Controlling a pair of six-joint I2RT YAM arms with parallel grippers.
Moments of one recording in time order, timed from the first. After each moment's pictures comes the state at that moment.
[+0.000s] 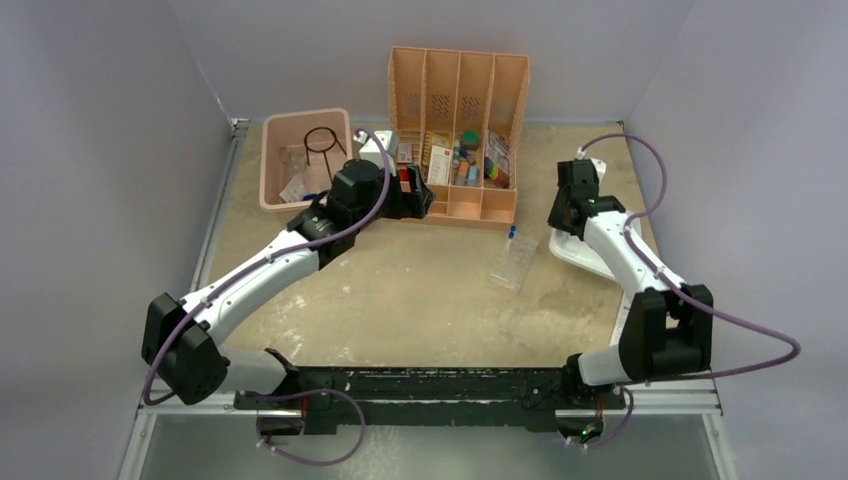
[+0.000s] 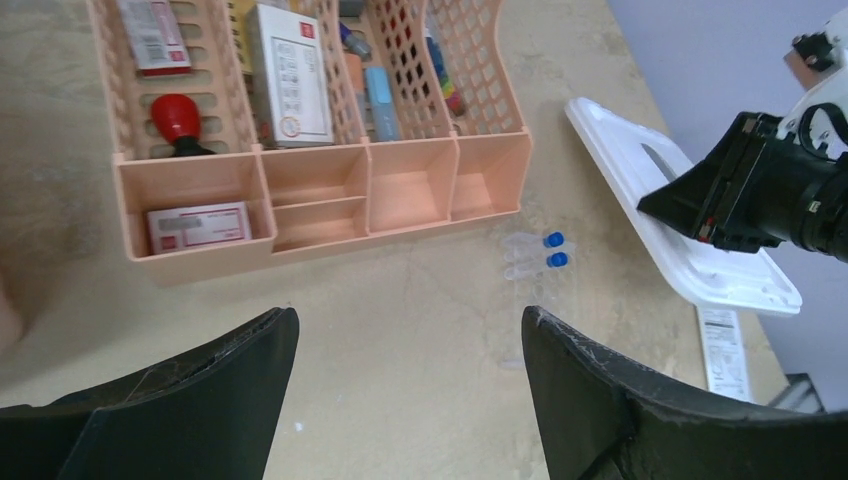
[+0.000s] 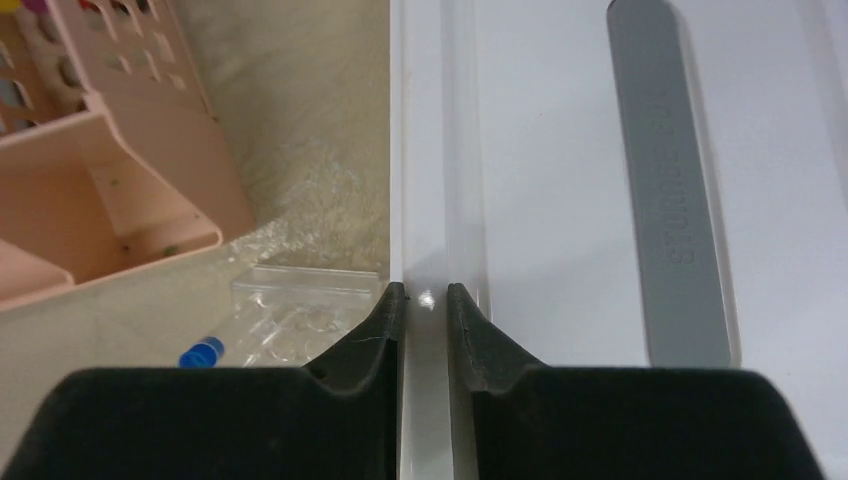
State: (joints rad) left arm -0.67 1.33 1.13 -0.16 -0.12 -0.47; right arm 0.12 1.44 1.04 -0.54 0.33 0.40
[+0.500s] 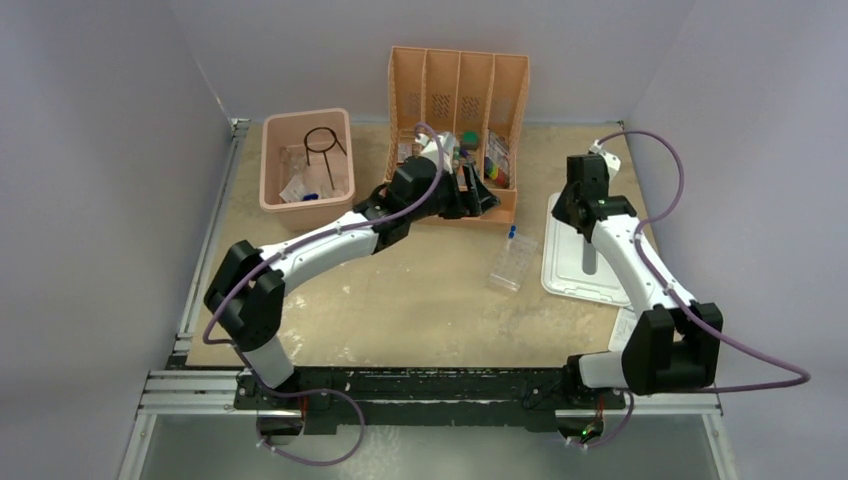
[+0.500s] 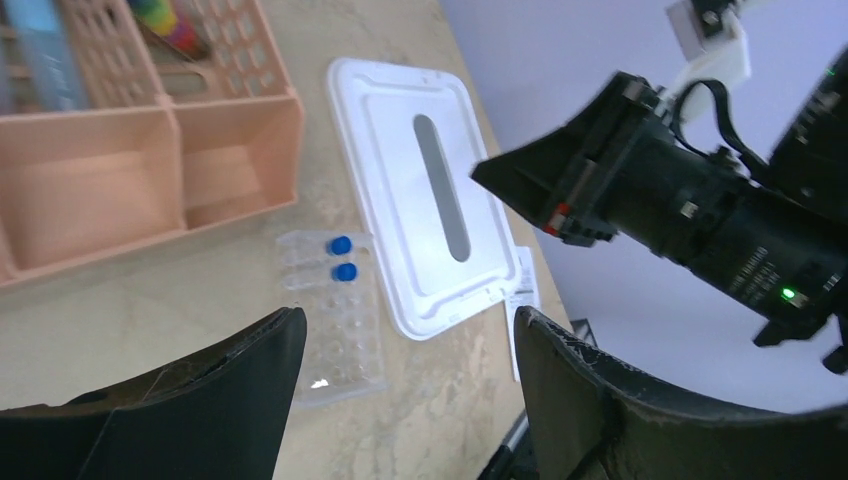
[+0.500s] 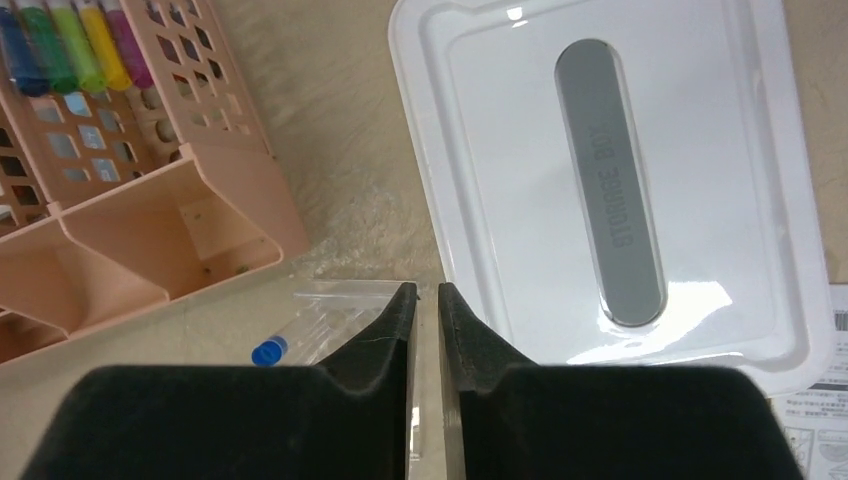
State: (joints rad) left arm -0.76 1.67 1.28 0.11 0.13 -0.77; right arm 0.11 1.34 1.08 -0.55 0.34 0.50
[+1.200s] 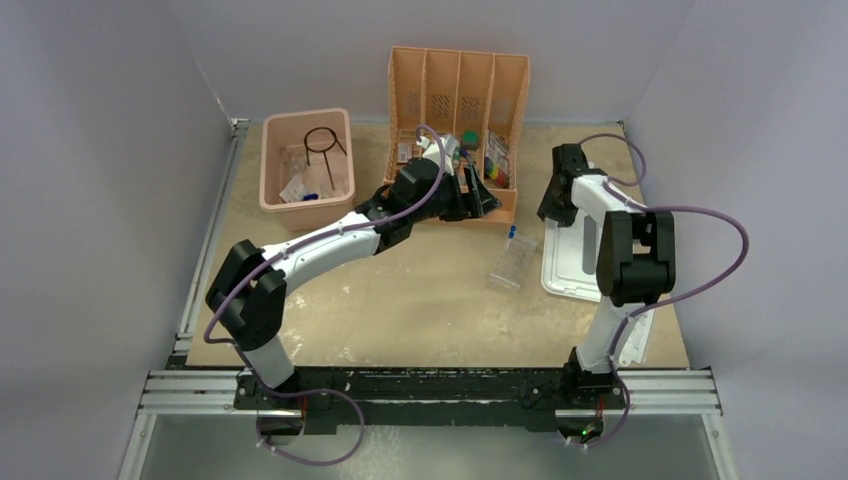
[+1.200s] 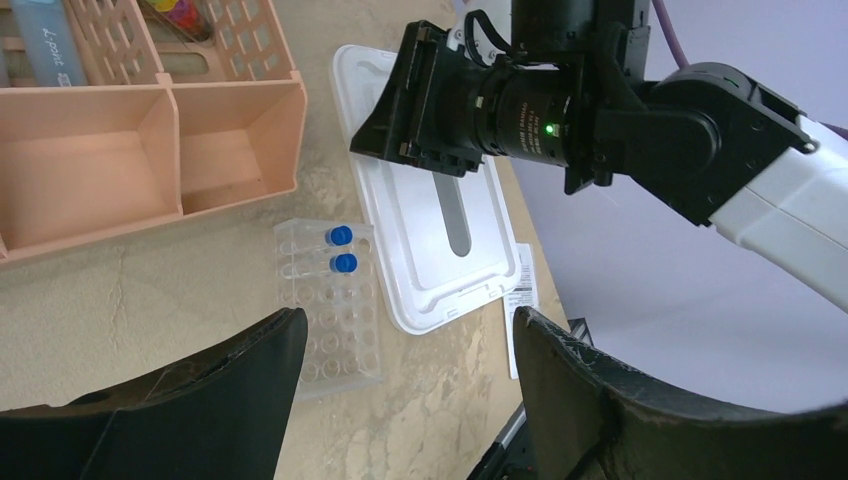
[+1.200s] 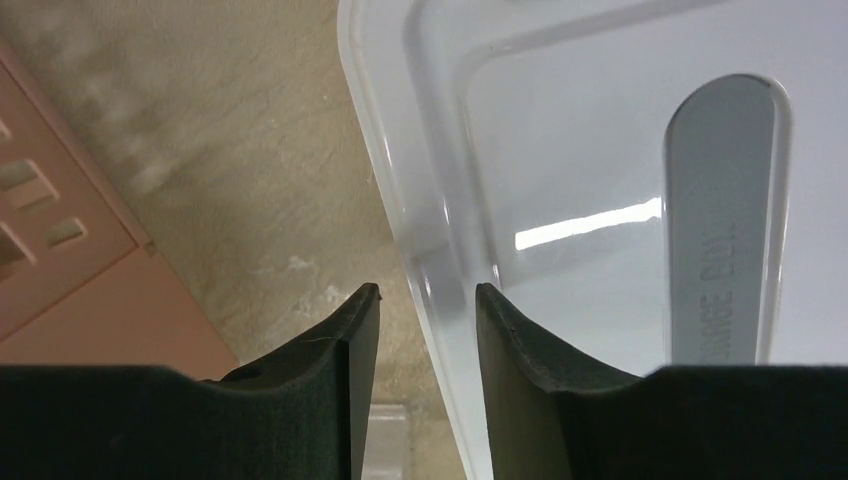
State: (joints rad) left arm -0.79 1.70 1.31 0.09 0.12 -0.81; right arm 0.03 1.86 1.30 -0.57 0.22 0.45
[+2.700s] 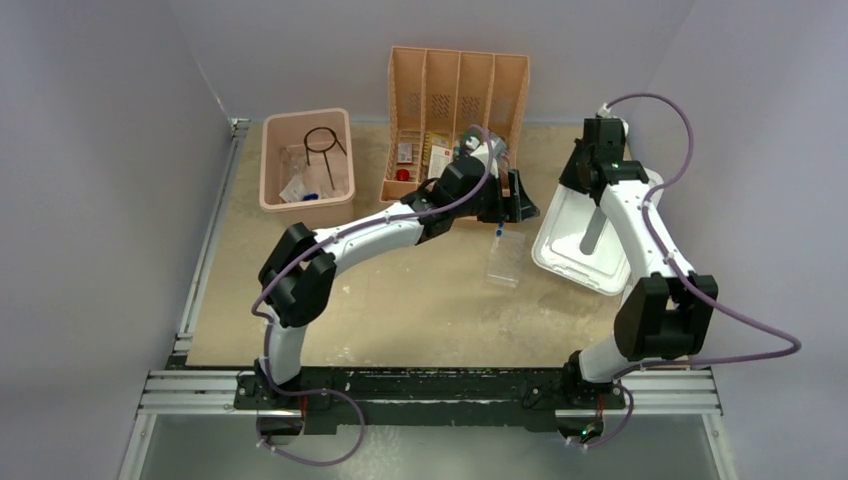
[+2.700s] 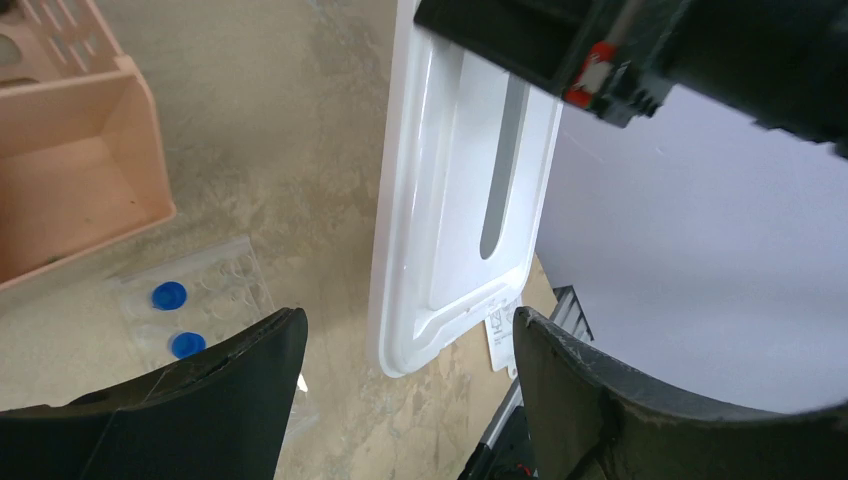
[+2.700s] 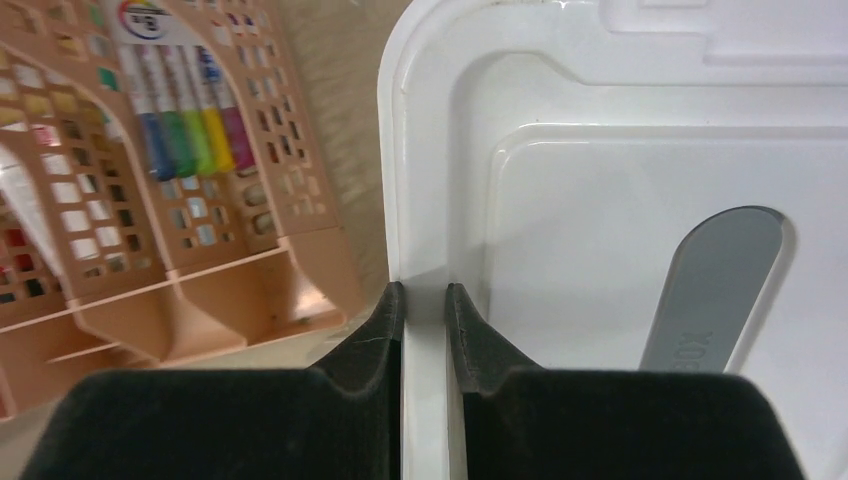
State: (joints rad) left arm -0.87 1.97 1.60 0.04 0.19 -0.78; right arm 0.03 1.55 1.37 -0.61 0.21 0.40
